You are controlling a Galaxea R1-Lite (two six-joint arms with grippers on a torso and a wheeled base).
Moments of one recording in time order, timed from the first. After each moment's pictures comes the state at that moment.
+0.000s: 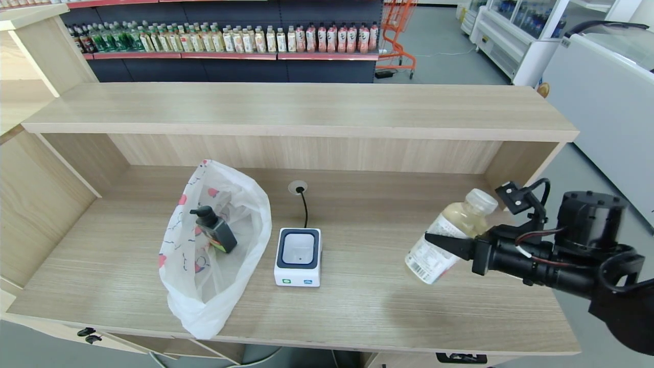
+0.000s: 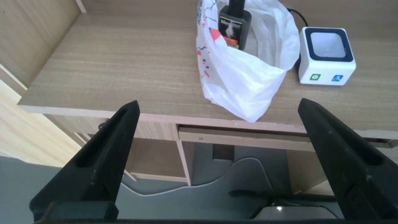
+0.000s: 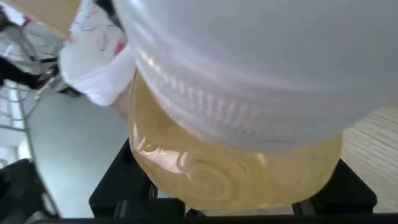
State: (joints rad) left arm 0.00 0.00 0.00 0.00 0.02 0.00; right arm 0.23 1.74 -0.48 -1.06 0.60 0.16
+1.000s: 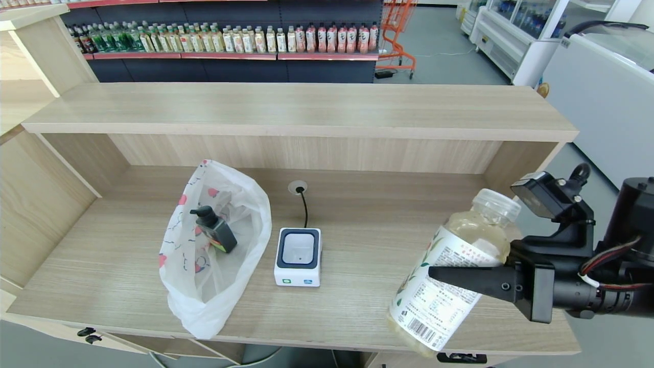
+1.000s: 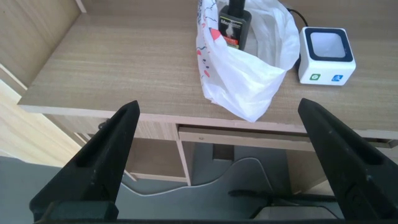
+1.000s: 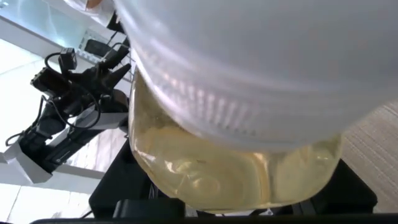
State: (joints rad) left arm 0.00 0.00 0.00 0.00 0.02 0.00; right arm 0.43 1.46 -0.47 -0.86 0.86 0.35
